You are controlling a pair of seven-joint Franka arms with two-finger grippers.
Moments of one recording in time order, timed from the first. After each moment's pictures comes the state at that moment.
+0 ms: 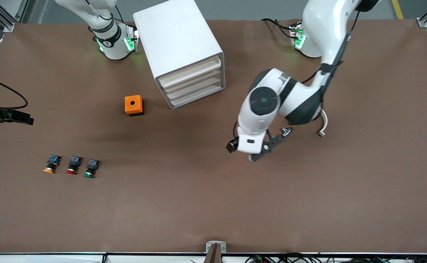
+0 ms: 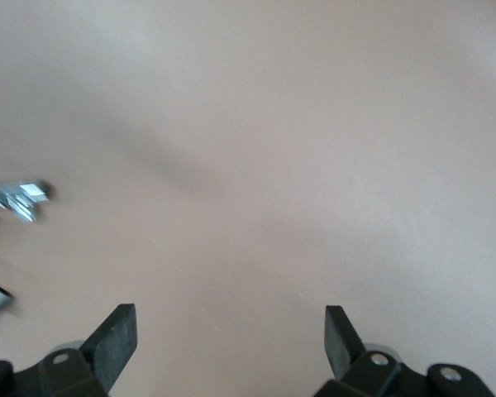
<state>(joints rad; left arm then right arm) -0.46 0.57 -0.14 -1.35 0.03 1.94 -1.18 -0.08 0.22 -0.06 -1.47 -0.02 1.52 -0.05</state>
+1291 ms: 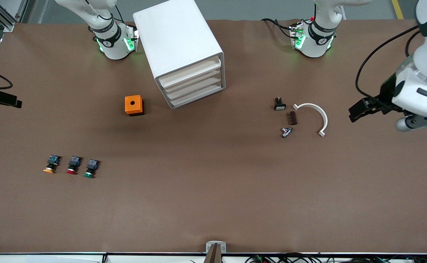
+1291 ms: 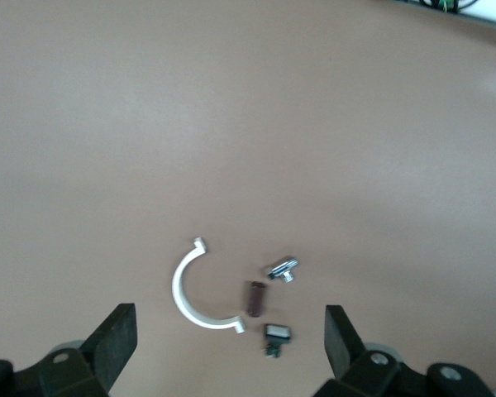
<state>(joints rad) -0.05 0.16 -0.14 -1.35 0.04 1.53 -0.37 -0.08 0.18 -0.05 -1.32 -0.02 1.31 -0.05</state>
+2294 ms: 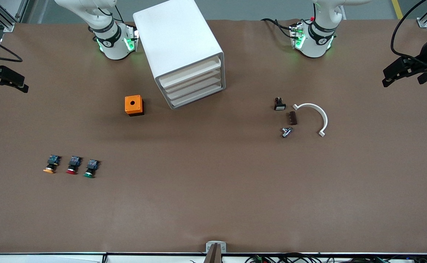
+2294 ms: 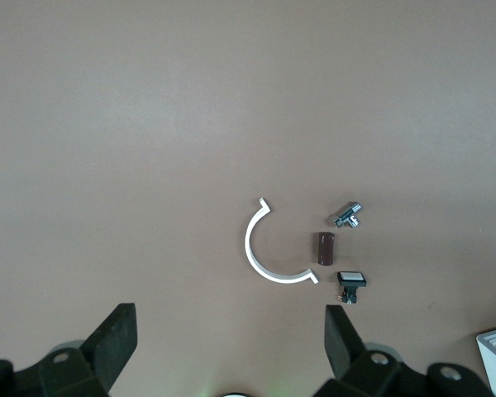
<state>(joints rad) -0.02 -0.07 -0.05 -1.56 0.04 1.49 -0.12 -0.03 -0.07 -0.04 -1.62 -0.01 1.50 -0.07</state>
